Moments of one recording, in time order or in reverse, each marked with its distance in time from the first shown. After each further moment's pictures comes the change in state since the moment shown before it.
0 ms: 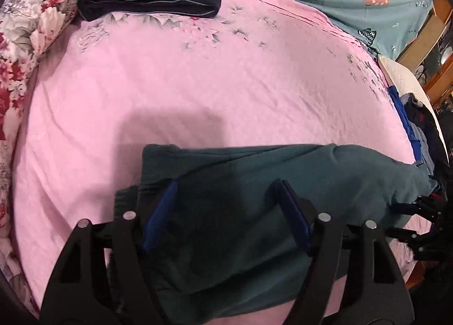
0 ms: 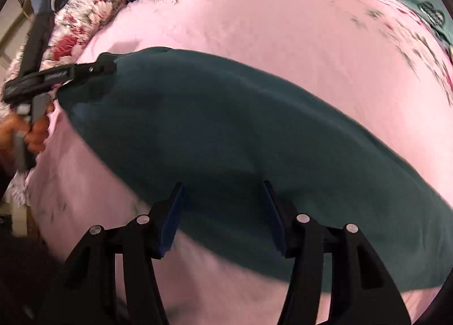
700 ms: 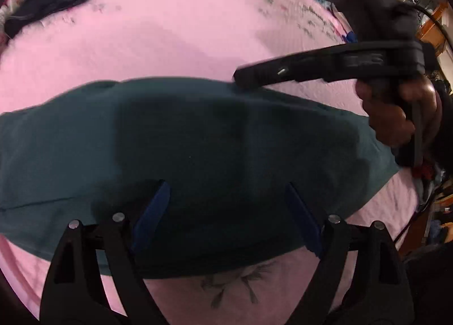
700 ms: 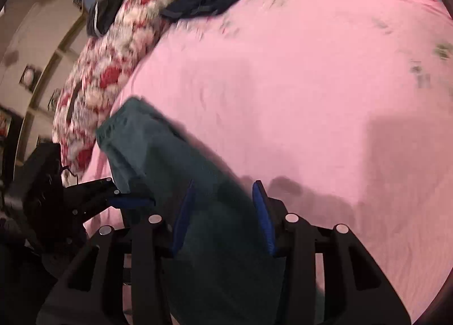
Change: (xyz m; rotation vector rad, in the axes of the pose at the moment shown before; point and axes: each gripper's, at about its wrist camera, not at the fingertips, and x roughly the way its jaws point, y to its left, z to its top) left arm 0.037 -0.194 -0.049 0.131 0.090 -0.061; right arm 0.038 -0.079 0.116 -0.152 0.069 0.428
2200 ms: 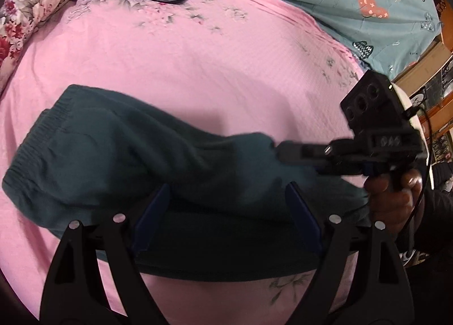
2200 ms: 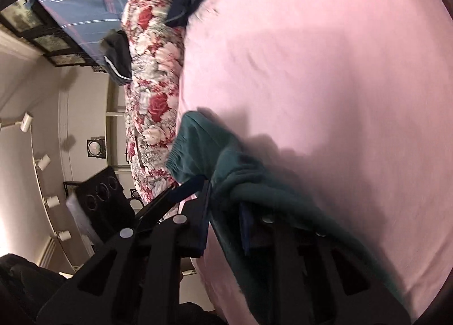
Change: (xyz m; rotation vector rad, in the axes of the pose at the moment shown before) left arm -0.045 0.098 0.005 -0.295 -0.102 0.024; right arm 0.056 0.009 0.006 0.444 0.018 0.517
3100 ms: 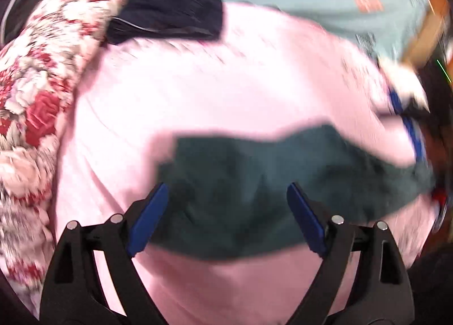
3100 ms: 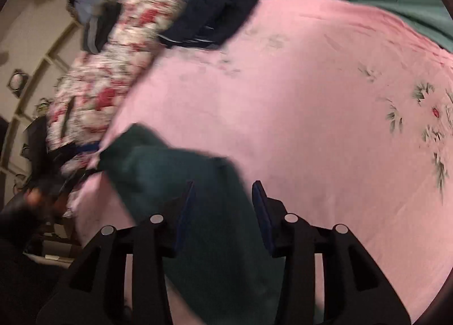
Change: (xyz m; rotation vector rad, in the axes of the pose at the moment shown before) left arm -0.068 0.080 0.030 0.138 -0.099 0.106; right arm -0.076 0.081 -0.026 -0.495 -0.154 -0.582
